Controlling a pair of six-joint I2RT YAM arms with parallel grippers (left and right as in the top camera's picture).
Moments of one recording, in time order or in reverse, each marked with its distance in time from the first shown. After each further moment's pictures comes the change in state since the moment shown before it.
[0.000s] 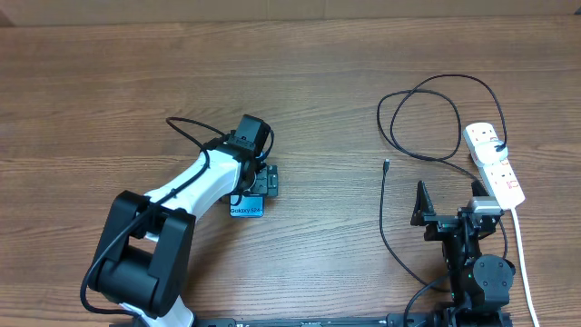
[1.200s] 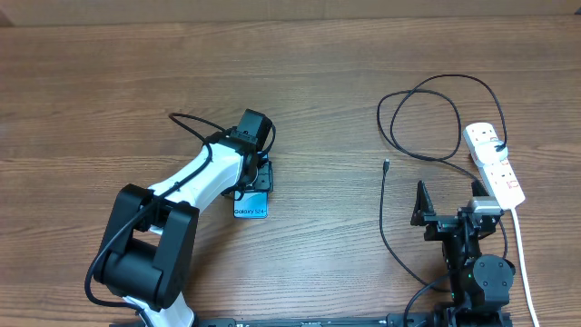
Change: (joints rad) left arm 0.000 0.040 0.051 -0.036 0.018 -0.005; right arm 0.000 0.000 0.000 0.000 0.000 0.000
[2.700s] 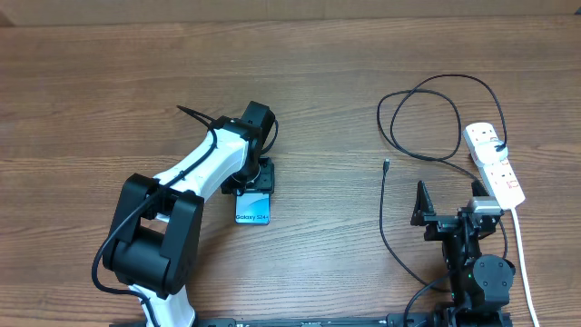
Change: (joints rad) left arm 0.000 0.062 0.139 -0.215 0.065 0.026; right arm 0.000 0.000 0.000 -0.001 0.000 0.000
